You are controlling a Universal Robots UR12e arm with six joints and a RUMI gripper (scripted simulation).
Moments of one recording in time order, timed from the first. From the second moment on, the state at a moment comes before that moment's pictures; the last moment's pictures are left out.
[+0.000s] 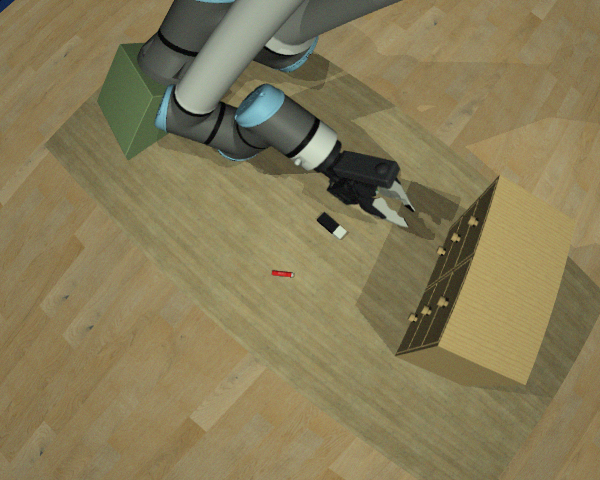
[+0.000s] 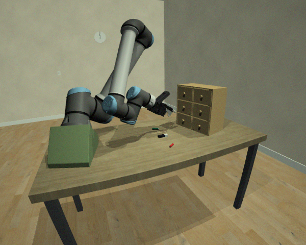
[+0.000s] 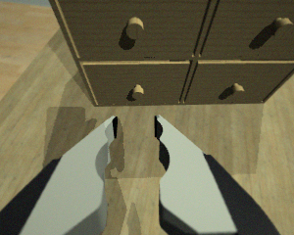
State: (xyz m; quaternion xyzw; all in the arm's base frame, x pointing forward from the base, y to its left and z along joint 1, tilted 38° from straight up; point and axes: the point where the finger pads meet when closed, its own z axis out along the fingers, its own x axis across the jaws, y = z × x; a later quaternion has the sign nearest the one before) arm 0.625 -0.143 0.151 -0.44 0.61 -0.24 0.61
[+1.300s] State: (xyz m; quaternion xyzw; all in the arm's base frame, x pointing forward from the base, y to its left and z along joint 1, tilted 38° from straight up) arm 0.681 -0.108 0.118 -0.44 0.61 -0.23 0.62
